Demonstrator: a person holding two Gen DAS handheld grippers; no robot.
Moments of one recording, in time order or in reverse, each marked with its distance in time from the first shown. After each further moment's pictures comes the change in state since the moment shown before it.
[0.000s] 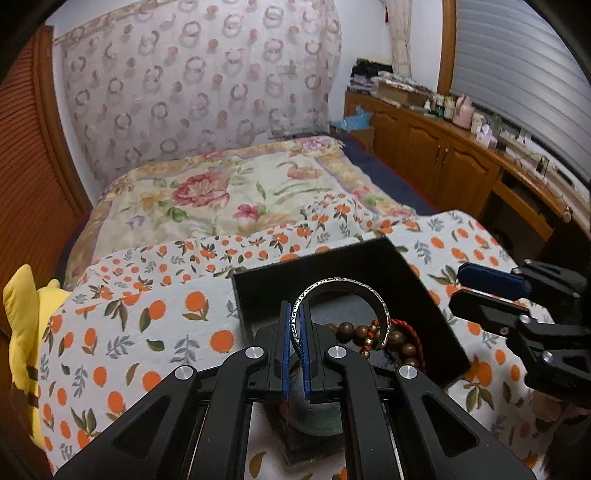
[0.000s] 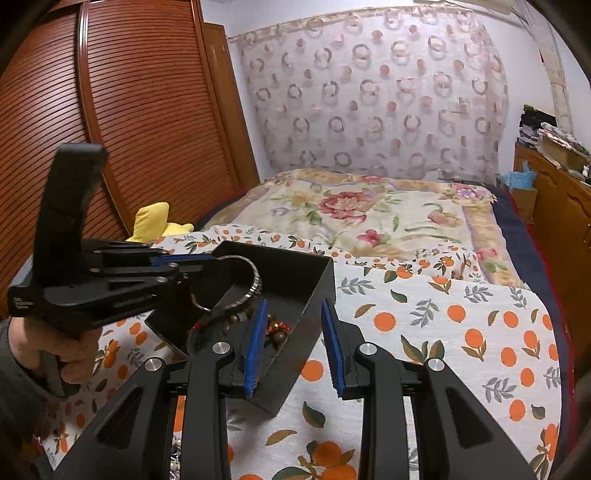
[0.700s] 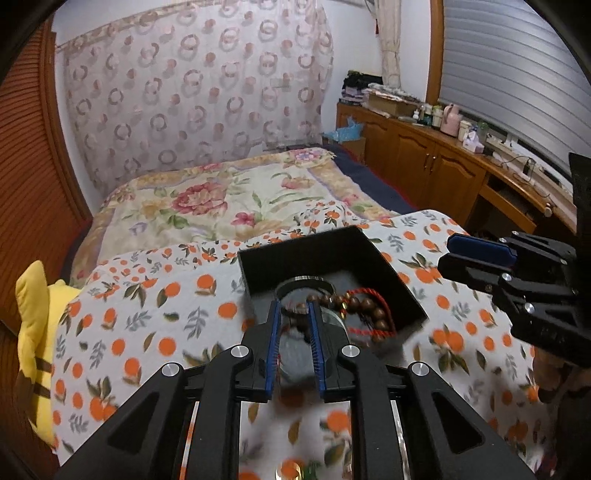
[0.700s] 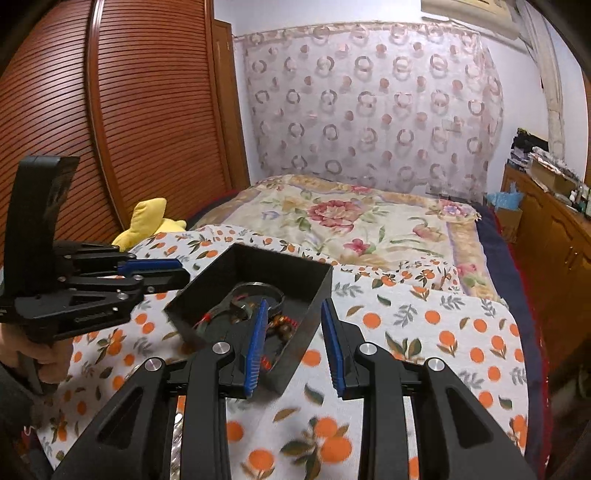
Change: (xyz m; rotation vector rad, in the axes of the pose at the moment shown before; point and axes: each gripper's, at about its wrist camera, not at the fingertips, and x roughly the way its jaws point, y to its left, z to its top) left arm -0.066 -0.001 -0.031 0.008 -0.060 -0.024; right arm -0.040 0.026 0.001 -0.065 -0.010 -0.071
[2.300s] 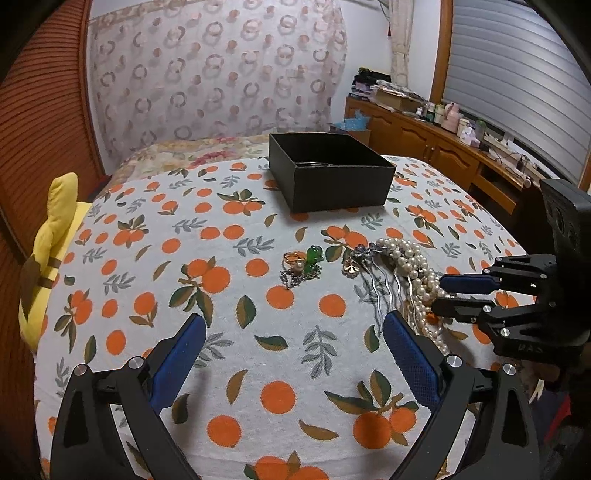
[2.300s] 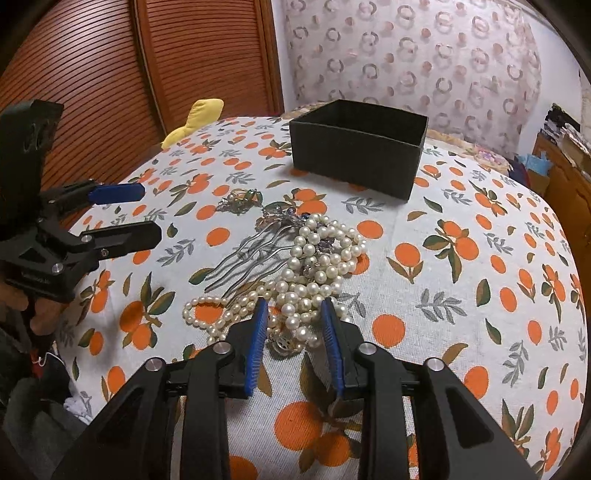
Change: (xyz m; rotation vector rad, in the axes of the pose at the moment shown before) left arm -0.078 0.004 -0.151 -0.074 0.023 -0.001; right arm -0.031 0.096 -0.126 -0.064 0.256 0.090
